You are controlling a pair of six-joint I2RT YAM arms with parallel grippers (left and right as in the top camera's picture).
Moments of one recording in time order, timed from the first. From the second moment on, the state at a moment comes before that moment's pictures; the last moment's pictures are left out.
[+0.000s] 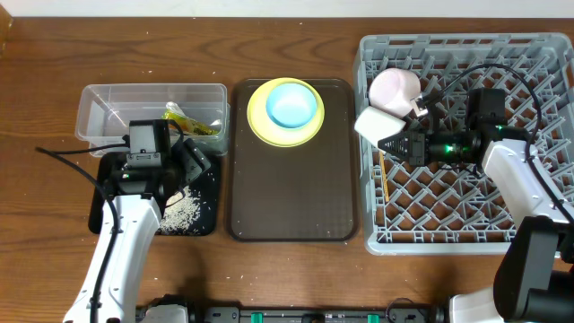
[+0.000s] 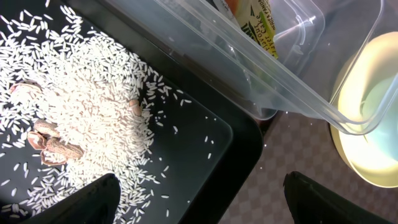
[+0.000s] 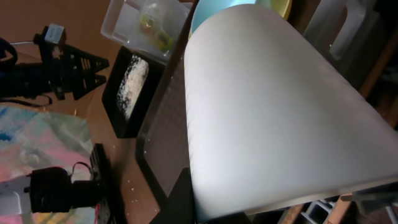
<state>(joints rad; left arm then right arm) 0.04 1.27 0.84 -0.64 0.02 -0.62 -0.10 1.66 1.05 -0.65 -1.05 -0.22</state>
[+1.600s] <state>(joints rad) 0.04 1.27 0.84 -0.64 0.02 -0.62 -0.07 1.71 1.05 -0.74 -0.75 -0.27</state>
